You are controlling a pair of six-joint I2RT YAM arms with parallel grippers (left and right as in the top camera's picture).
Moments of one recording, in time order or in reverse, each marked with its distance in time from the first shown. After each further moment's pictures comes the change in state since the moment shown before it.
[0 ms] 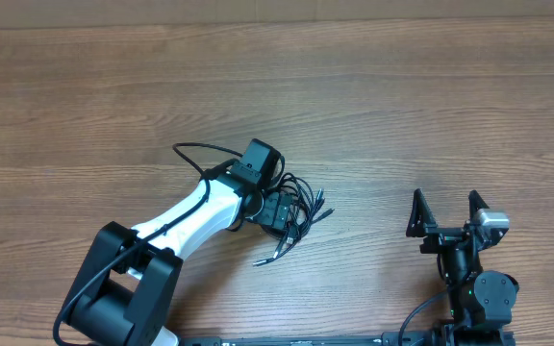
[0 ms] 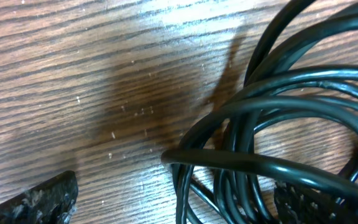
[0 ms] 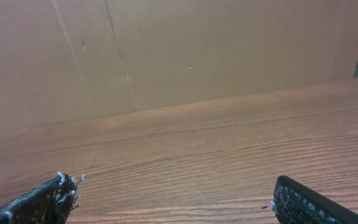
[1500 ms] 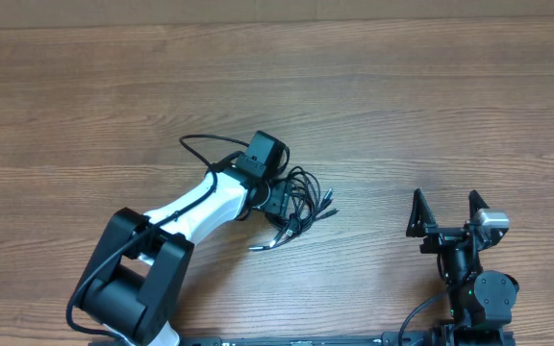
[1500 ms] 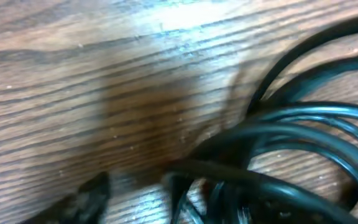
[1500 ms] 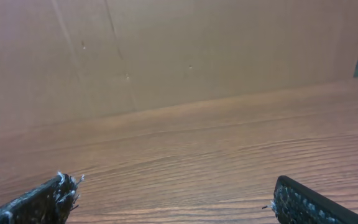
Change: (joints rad) left arm 0.000 0.080 0.046 0.099 0.011 -0.009; right arm 0.000 0.000 0.000 0.000 0.001 0.001
